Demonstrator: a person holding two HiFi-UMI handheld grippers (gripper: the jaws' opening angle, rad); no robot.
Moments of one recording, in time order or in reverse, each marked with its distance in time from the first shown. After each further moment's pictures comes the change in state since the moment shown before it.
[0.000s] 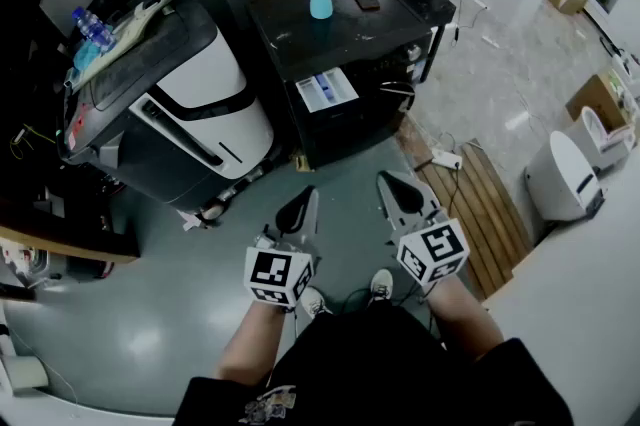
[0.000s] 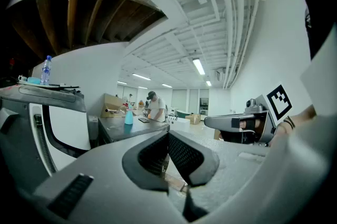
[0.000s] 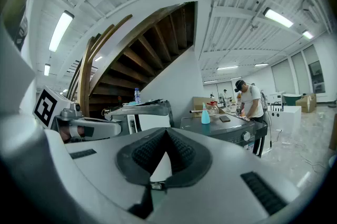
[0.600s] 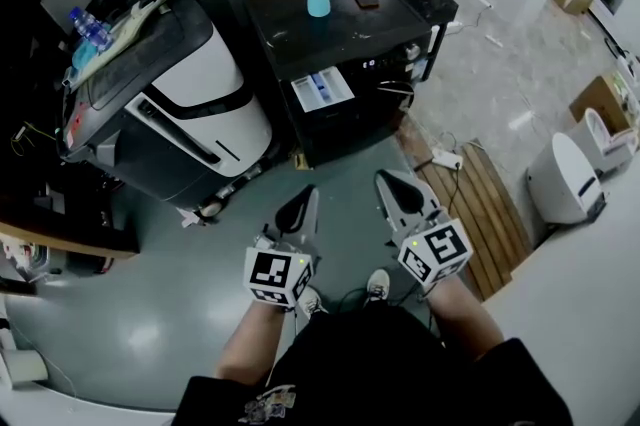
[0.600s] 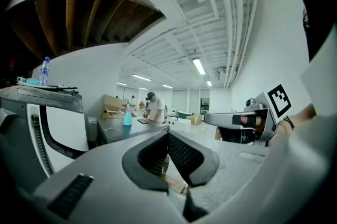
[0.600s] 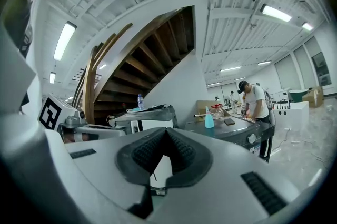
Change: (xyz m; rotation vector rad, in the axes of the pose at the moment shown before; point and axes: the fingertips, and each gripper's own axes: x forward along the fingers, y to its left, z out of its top) left arm 0.022 -0.015 -0.001 0.016 -0.008 0.008; right arm -0.005 -0.020 0.007 0.028 -0.058 0.062
